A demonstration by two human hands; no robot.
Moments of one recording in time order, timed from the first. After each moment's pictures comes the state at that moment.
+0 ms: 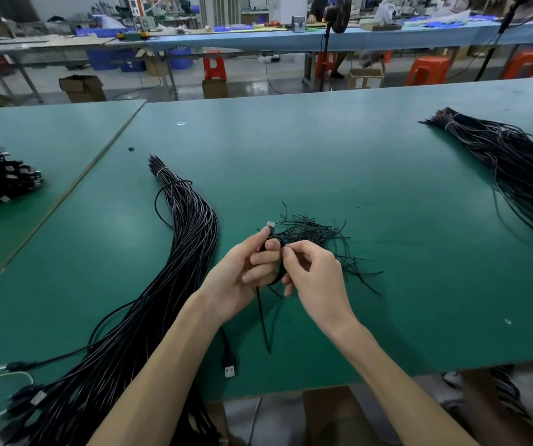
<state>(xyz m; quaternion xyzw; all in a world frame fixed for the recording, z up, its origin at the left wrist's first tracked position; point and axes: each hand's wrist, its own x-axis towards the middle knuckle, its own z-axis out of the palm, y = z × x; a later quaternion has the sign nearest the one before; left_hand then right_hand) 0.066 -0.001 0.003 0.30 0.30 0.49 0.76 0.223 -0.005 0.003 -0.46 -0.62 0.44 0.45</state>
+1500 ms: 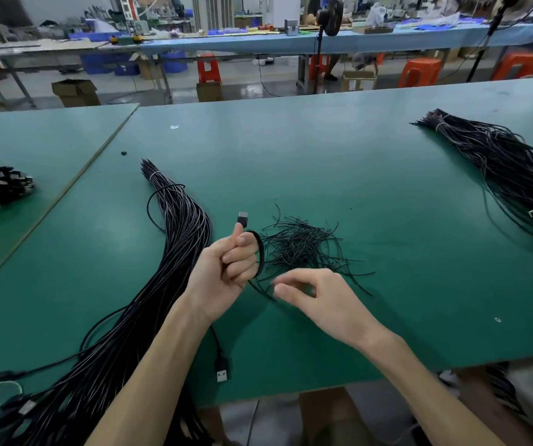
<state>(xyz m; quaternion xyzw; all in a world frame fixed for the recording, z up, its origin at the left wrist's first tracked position) 0.056 -0.001 0.005 0.26 0.24 0.56 0.75 0.263 -0.006 0.000 -0.43 -0.74 0.44 0.27</state>
